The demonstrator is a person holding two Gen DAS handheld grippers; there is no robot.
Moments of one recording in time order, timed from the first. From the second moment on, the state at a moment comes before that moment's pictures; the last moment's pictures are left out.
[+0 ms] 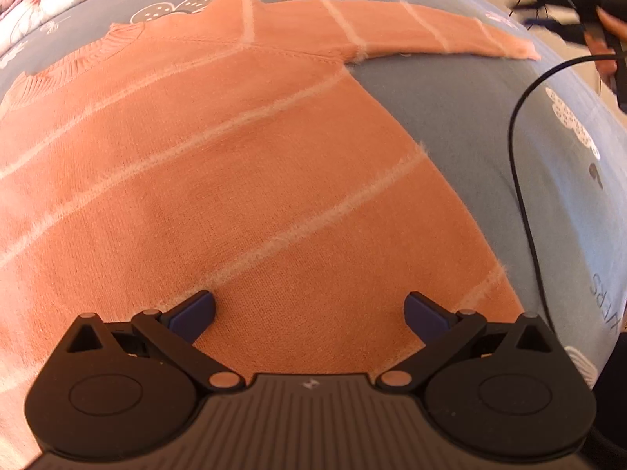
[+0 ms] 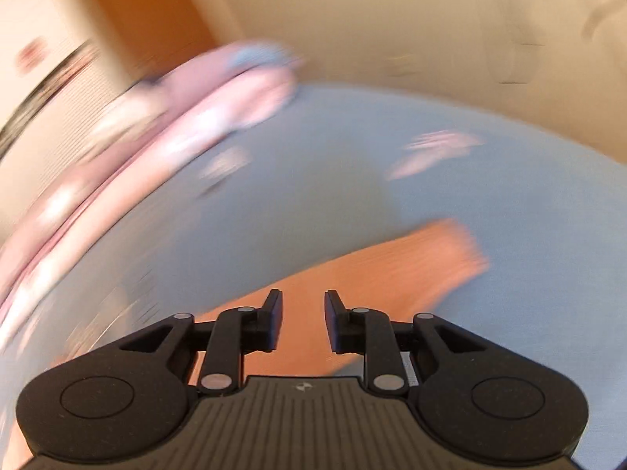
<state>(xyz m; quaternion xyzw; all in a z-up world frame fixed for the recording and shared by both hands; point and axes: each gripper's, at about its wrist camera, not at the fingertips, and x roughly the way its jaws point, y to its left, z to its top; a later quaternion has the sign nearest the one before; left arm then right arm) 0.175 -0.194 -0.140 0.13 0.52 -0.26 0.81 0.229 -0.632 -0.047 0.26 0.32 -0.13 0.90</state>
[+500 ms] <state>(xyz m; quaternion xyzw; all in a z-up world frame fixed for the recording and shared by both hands) 0.202 -0.184 -0.099 0.12 0.51 -0.29 0.80 0.272 -0.458 -0.089 0.12 0.38 -0.04 0.92</state>
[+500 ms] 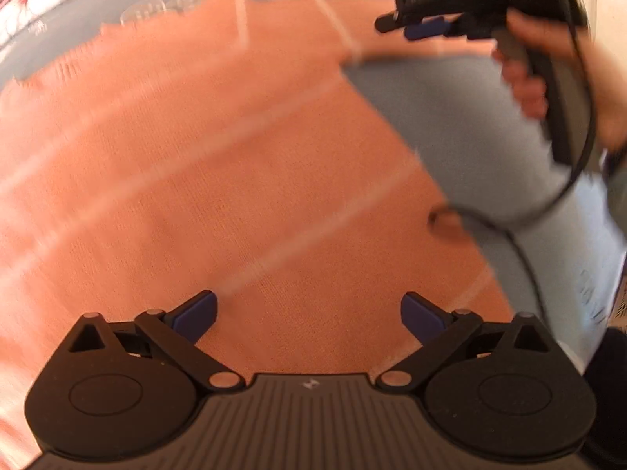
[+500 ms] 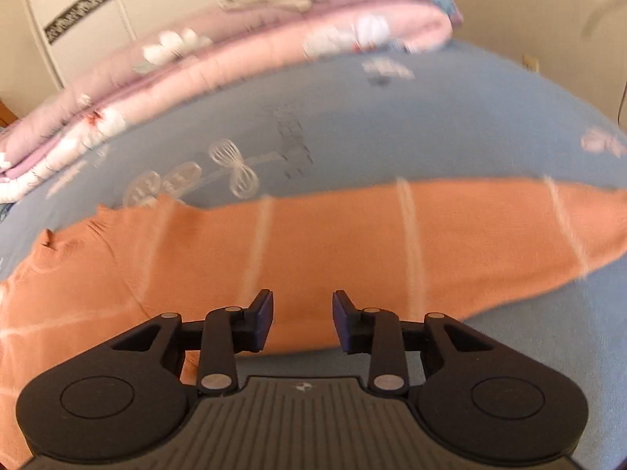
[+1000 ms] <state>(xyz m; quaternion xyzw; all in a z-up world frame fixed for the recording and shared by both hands) 0.419 -0.258 -0.101 0.18 0.41 -0.23 0.86 0.318 -0.455 -0.117 0.00 0.40 -0.04 0.92</state>
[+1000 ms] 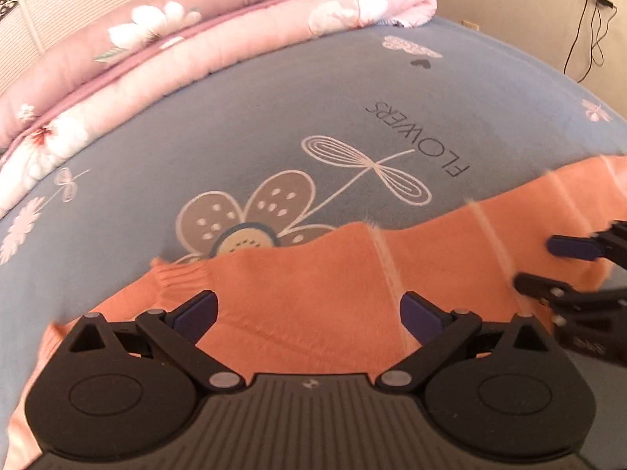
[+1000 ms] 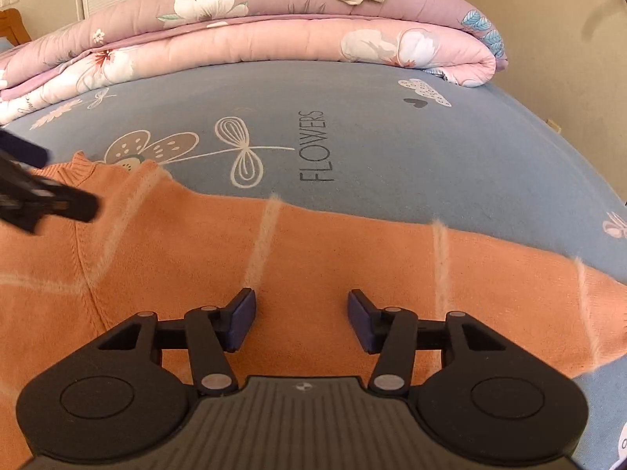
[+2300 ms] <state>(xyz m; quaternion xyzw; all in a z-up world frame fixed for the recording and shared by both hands) 0.485 -0.203 -0.118 0.13 0.43 -0.12 0.88 0.377 -0.498 -0.082 -0.08 0.41 0.07 0.90</state>
